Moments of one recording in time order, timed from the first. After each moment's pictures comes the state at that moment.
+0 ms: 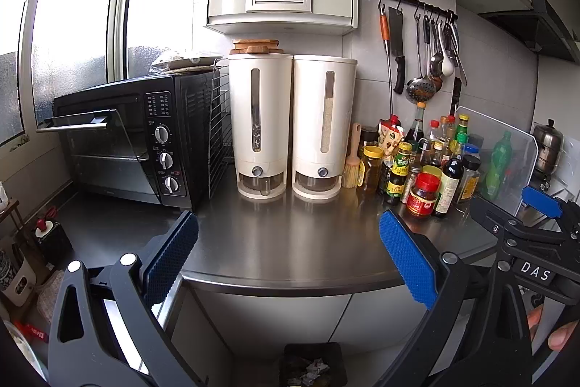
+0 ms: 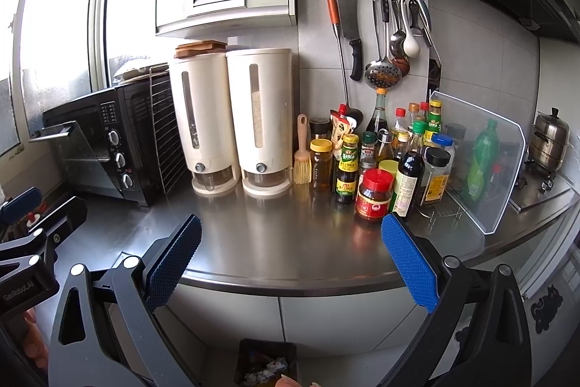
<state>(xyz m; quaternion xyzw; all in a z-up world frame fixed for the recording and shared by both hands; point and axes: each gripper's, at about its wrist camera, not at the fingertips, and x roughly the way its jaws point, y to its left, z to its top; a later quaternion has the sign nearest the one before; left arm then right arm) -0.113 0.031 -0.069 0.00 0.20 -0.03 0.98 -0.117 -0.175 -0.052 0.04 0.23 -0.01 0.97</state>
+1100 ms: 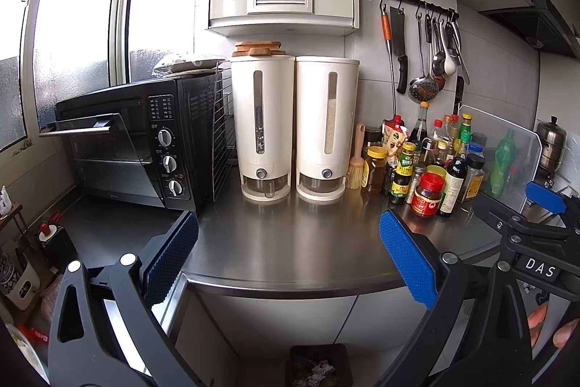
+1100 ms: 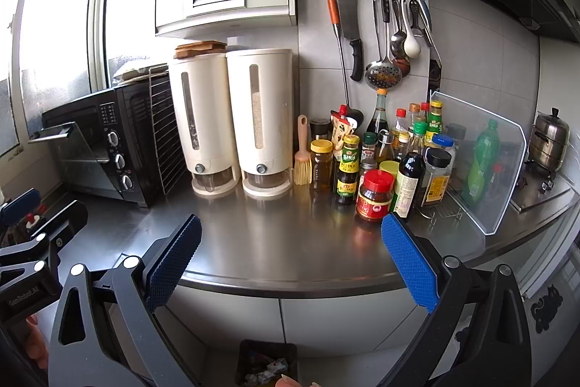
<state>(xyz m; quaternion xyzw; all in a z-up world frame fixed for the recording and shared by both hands) -0.112 0.032 -0.070 0.00 0.19 -0.03 0.98 -0.113 -0.176 -0.053 0.04 0.23 0.00 0.97</state>
